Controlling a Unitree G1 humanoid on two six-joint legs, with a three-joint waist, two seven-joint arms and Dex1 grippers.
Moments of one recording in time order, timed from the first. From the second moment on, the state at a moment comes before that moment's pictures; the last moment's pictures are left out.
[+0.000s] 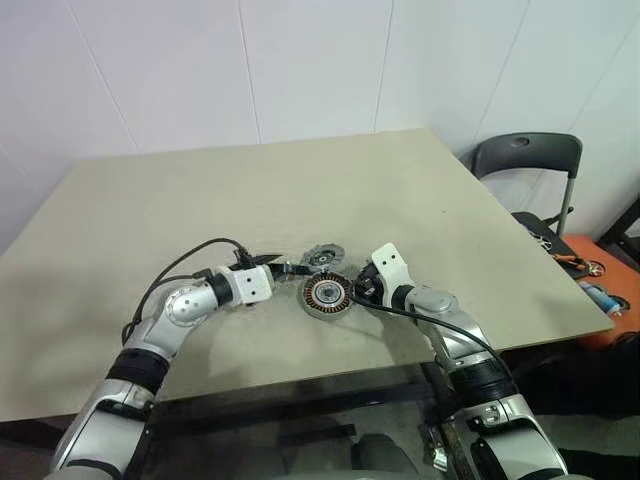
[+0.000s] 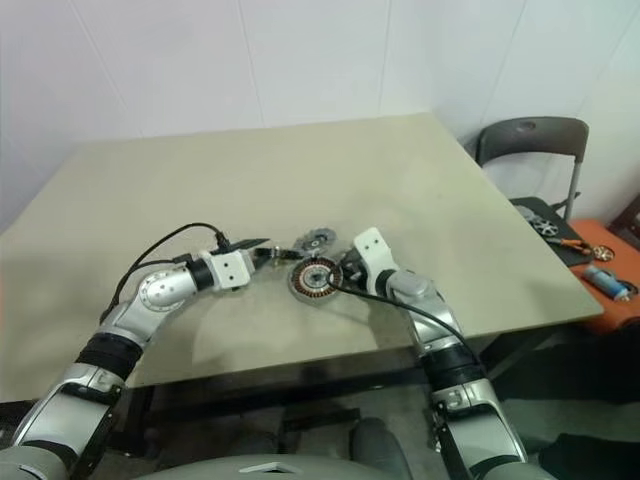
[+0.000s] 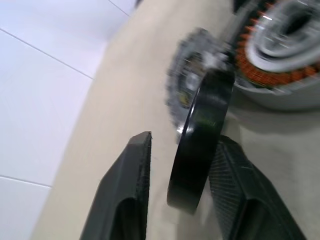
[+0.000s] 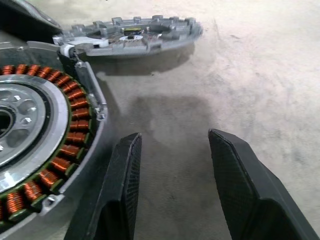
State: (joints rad) left arm -0.48 0.52 -0.22 0.55 0.29 -0.62 -0.52; right arm -0.41 -0.25 0.16 0.20 0.02 0.52 0.48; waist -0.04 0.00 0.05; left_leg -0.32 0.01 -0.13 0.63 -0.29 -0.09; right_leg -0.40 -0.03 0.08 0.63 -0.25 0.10
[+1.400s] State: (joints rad) left arm -0.60 0.62 -0.28 0.73 1.05 -1.30 0.36; right arm -0.45 -0.26 0.09 0.21 0.08 0.51 0.49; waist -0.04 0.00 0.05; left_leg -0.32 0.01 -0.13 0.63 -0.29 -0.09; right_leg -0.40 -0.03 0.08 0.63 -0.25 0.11
